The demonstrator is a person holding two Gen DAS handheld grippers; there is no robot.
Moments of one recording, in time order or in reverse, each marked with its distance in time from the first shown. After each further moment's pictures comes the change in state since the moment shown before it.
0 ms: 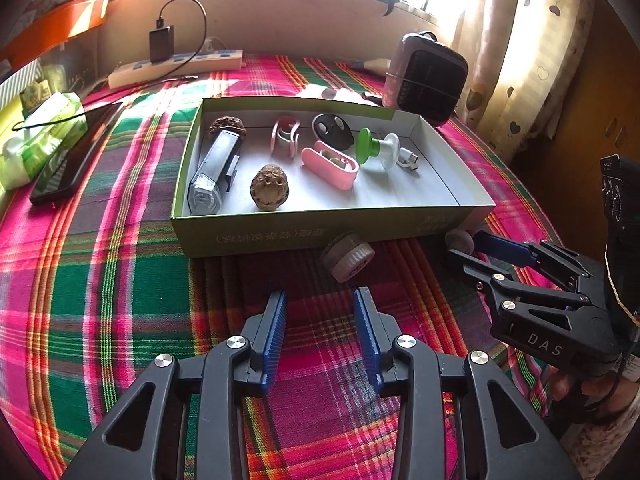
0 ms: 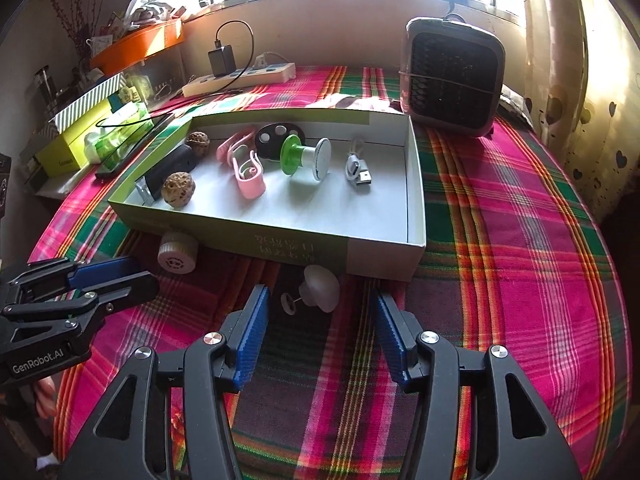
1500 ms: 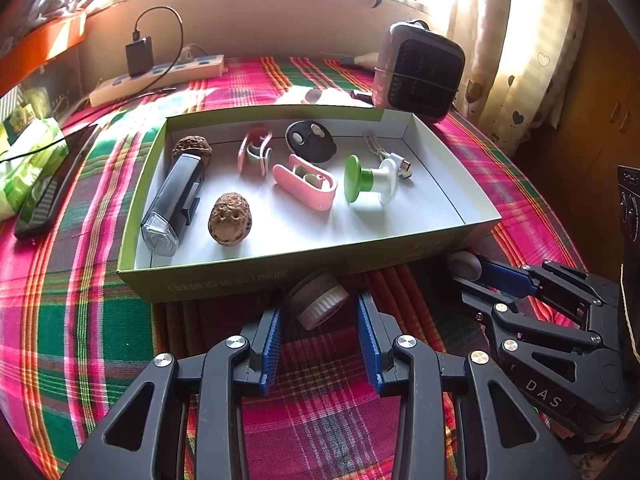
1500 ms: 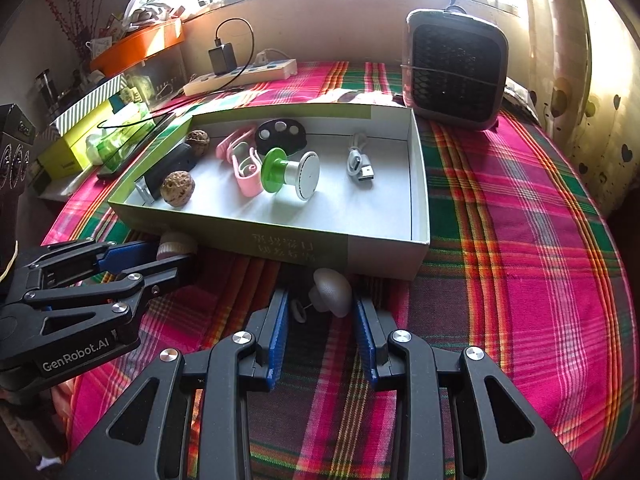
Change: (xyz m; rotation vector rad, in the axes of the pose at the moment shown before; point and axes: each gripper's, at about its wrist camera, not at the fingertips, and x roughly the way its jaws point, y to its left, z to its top) left arm 0.021 -0.023 0.020 0.043 0.008 0.034; right arm 0.003 -0.005 0.000 0.012 0.006 0.035
